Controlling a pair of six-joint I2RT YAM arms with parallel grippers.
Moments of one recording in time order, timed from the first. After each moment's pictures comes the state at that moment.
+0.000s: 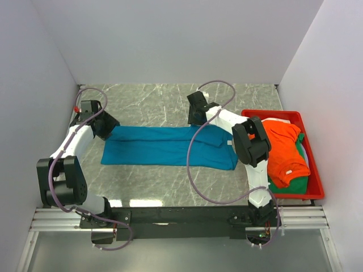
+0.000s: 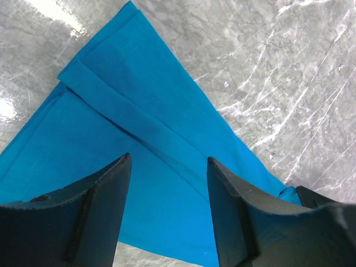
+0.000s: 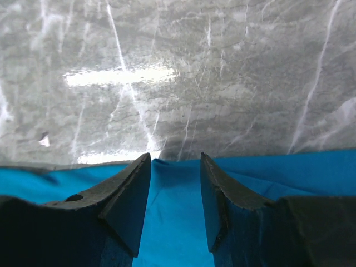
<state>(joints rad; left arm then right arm) 0.10 1.47 1.02 -0.43 0.06 -0.83 0.51 2.12 1.59 -0.41 0.24 0.52</state>
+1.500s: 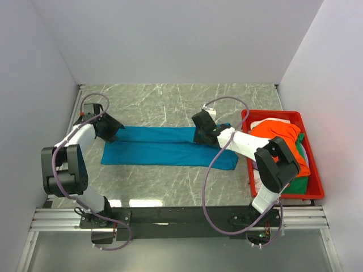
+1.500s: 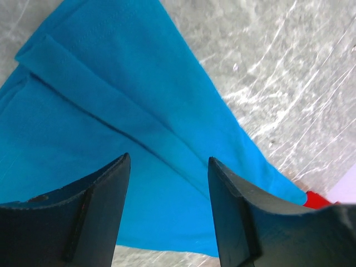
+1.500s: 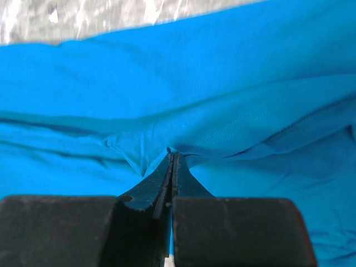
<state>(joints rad) 0.11 1.57 0.98 -0.36 0.20 -0.88 0.63 1.70 1.09 -0.29 0.28 0.66</state>
